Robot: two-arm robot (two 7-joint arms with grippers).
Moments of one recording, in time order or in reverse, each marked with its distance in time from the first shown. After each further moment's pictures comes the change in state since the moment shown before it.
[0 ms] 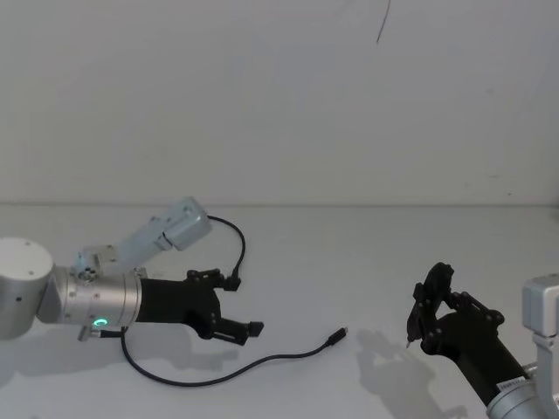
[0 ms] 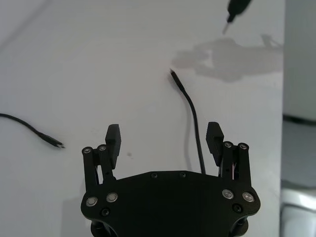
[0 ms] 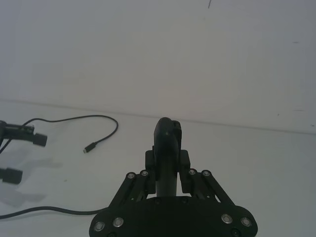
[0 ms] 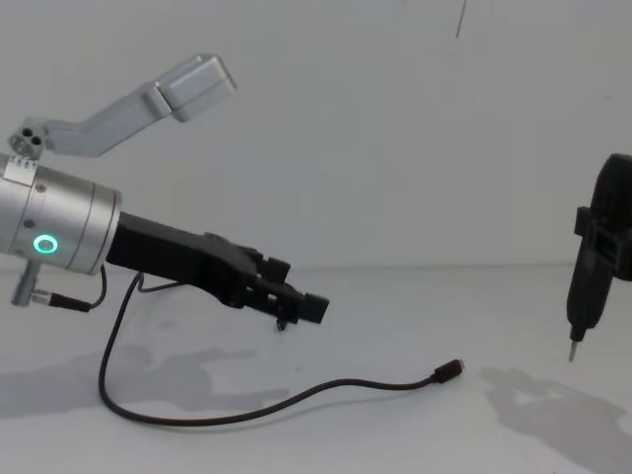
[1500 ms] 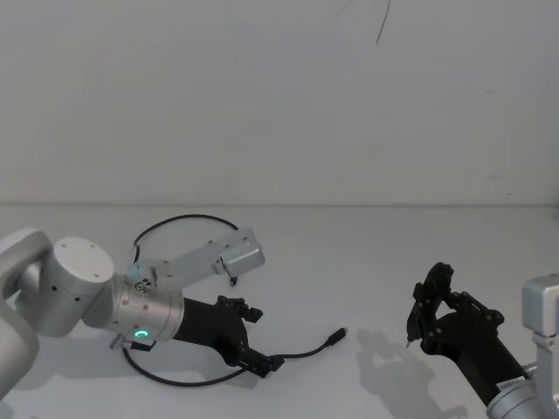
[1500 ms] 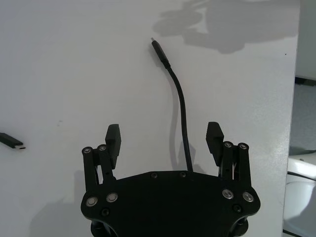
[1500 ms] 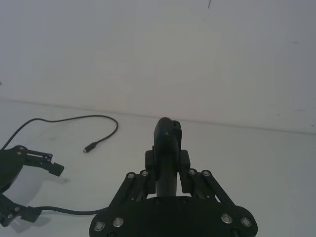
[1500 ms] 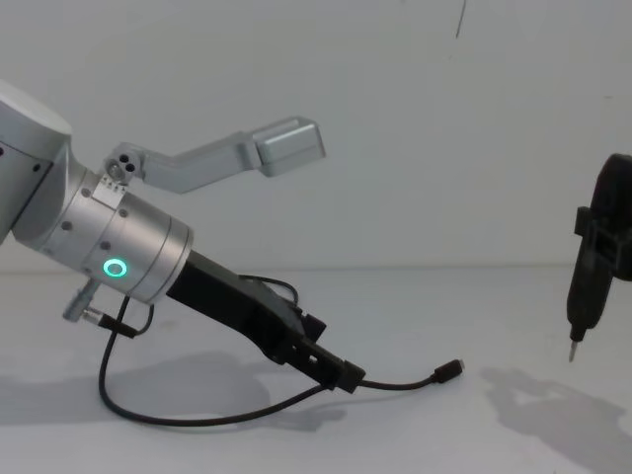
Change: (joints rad) left arm -0.082 -0.049 0.163 0.028 0.088 0.129 0.029; right arm 0.000 0.000 0.000 0.000 0.000 0.000 0.000
